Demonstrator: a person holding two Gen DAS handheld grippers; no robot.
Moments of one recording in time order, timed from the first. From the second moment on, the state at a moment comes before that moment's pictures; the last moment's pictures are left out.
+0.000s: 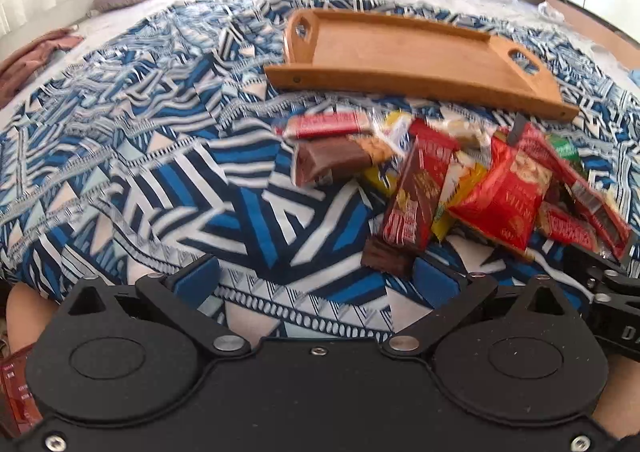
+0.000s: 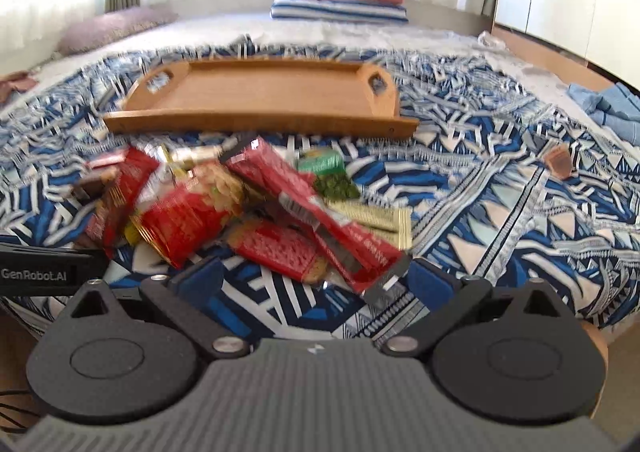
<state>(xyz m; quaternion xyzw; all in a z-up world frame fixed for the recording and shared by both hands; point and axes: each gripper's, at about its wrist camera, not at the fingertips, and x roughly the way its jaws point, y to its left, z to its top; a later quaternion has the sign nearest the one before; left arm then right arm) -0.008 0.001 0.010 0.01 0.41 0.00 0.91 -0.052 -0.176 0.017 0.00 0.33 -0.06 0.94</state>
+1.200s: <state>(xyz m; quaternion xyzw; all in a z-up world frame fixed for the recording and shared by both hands) -0.005 -0.077 0.032 0.04 0.32 -0.22 0.92 -0.019 -0.198 0.006 -0.11 0.29 0.08 0.95</state>
